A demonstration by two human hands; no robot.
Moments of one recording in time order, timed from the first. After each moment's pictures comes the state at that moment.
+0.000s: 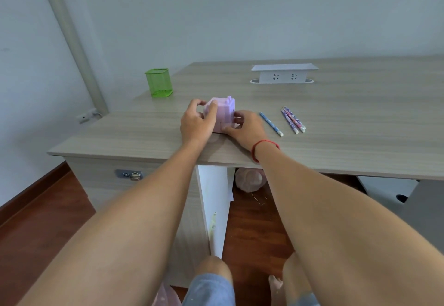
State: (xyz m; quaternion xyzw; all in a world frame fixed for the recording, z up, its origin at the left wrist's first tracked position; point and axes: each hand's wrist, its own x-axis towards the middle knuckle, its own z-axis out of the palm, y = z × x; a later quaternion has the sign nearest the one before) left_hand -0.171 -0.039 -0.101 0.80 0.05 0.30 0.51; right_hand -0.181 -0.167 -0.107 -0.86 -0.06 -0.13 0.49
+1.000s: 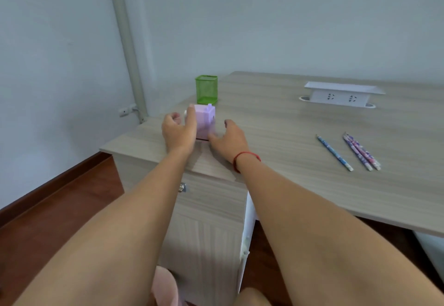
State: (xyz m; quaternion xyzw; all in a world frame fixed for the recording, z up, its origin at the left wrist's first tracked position) left_hand -0.149 0.108 -0.099 0.68 0.24 0.38 0.59; right_hand -0.146 -0.010 -0.101 -0.90 -0.13 -0.08 0.41
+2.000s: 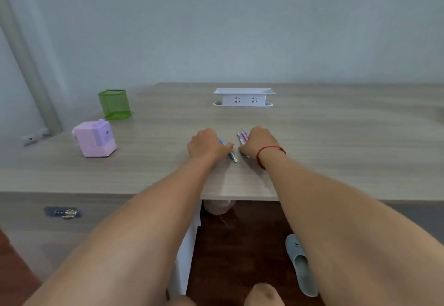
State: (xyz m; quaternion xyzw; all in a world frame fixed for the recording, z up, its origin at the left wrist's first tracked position) left_hand -0.147 -0.161 -0.089 0.96 0.03 0.15 0.24; right_hand -0.165 -0.282 -0.077 -0.96 0.10 -0.12 0.23
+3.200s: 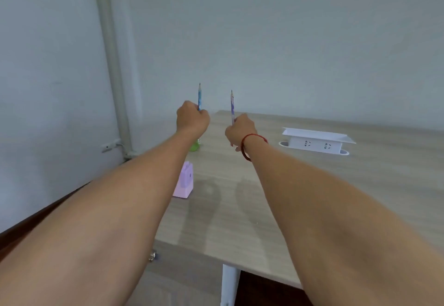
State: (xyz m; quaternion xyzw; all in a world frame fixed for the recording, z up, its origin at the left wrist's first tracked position) left_hand -0.073 0.056 0.051 0.82 0.12 0.34 0.45; right_hand -0.064 -0.063 0.040 -0.88 -0.04 -0.09 0.45
